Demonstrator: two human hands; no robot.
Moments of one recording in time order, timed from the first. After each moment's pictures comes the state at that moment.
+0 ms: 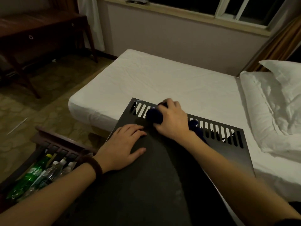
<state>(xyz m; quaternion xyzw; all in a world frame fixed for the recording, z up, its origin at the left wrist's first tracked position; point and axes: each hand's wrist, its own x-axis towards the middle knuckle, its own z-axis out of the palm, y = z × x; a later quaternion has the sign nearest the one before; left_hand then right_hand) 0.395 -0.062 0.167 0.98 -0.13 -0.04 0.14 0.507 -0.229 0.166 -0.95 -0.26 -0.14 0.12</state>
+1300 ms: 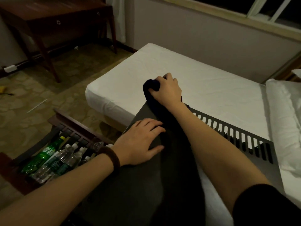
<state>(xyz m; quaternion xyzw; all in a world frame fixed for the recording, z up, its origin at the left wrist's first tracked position) 0.396 -0.058 0.158 0.98 -0.15 0.01 0.15 0.577 -0.125 0.168 -0.95 -0.24 -0.09 0.18</state>
